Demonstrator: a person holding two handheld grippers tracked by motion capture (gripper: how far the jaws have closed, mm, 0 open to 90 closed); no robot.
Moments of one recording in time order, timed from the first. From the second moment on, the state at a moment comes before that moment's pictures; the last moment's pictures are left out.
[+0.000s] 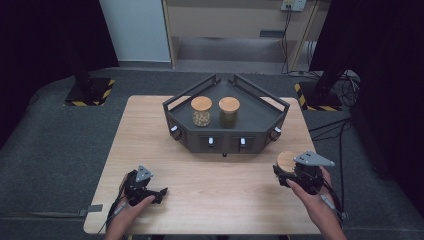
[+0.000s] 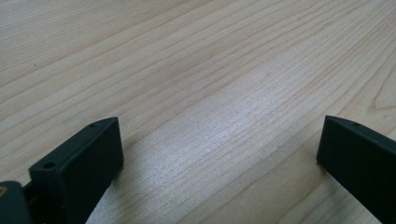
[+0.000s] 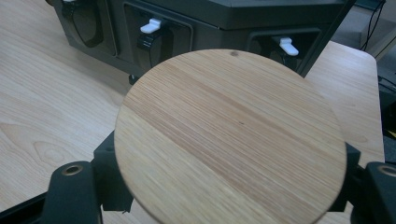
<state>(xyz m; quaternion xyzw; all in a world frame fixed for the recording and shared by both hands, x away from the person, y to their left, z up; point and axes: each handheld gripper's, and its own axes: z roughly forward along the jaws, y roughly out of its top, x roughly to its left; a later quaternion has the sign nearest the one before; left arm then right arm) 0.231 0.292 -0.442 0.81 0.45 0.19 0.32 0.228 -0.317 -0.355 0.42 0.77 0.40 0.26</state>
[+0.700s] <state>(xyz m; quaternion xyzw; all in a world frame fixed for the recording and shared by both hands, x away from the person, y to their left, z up) 0.231 0.292 -0.442 0.81 0.45 0.19 0.32 0.248 -0.306 -0.325 0.41 0.78 0.40 0.27</state>
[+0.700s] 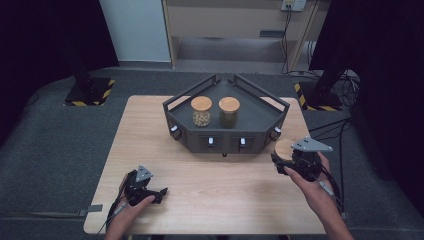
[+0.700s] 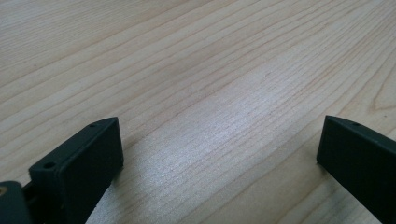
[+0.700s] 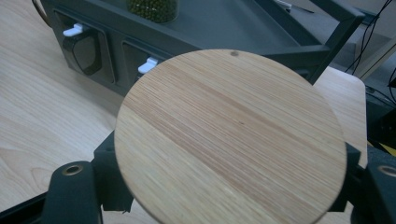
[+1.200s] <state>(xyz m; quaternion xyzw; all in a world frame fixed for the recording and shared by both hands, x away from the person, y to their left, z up) 0.231 0.292 -0.442 0.81 0.45 0.19 0.32 0.263 -0.297 -0.309 0.40 0.78 0.39 0.27</state>
